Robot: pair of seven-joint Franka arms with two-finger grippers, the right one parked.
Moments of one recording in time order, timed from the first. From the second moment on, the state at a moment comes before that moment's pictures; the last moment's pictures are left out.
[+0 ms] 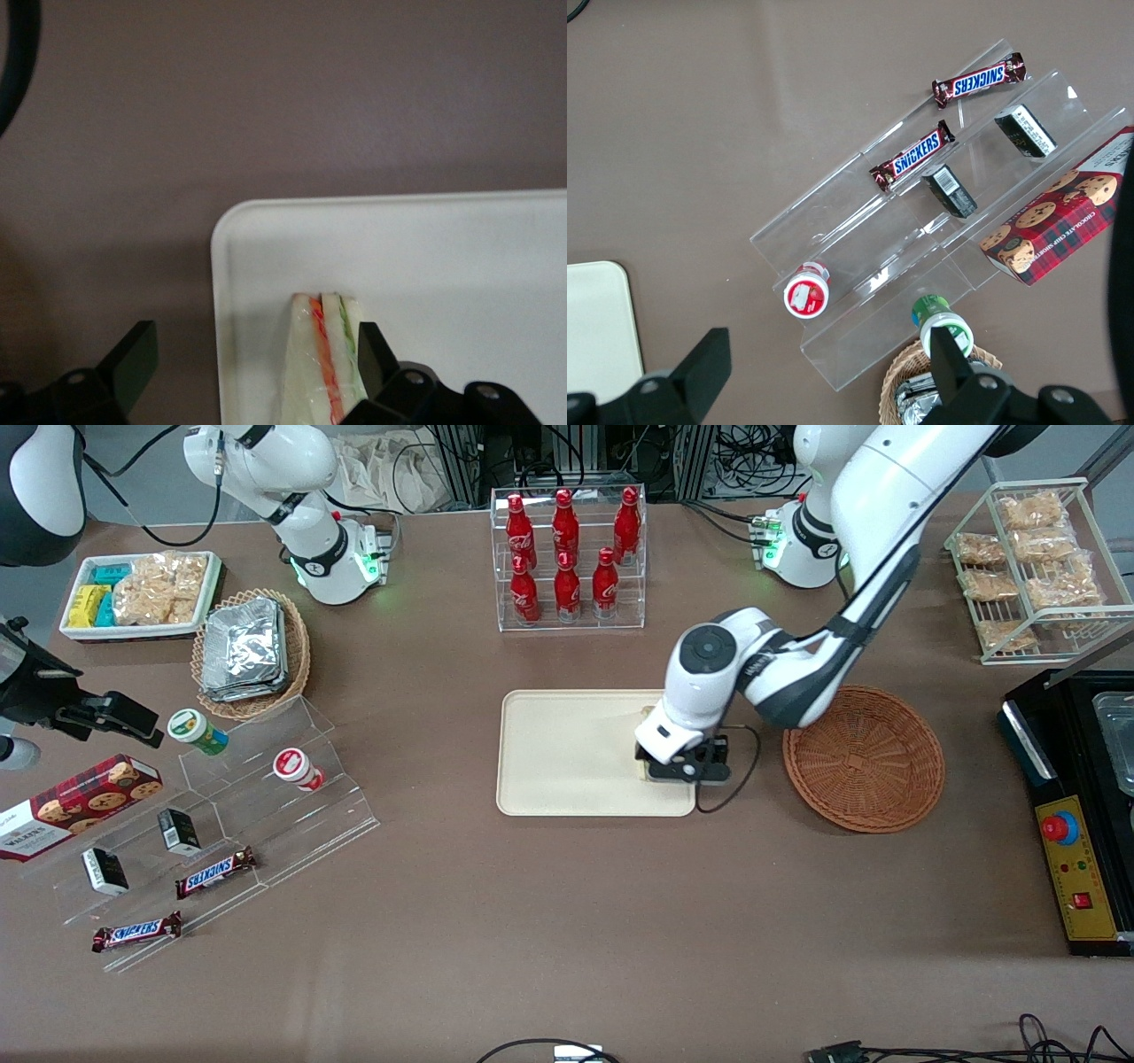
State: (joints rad) arm 0.08 0.48 -0.69 -1.96 0.50 2.34 -0.89
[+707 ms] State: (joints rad) arm 0.22 0.45 -0.69 -1.78 0.38 2.15 -0.89
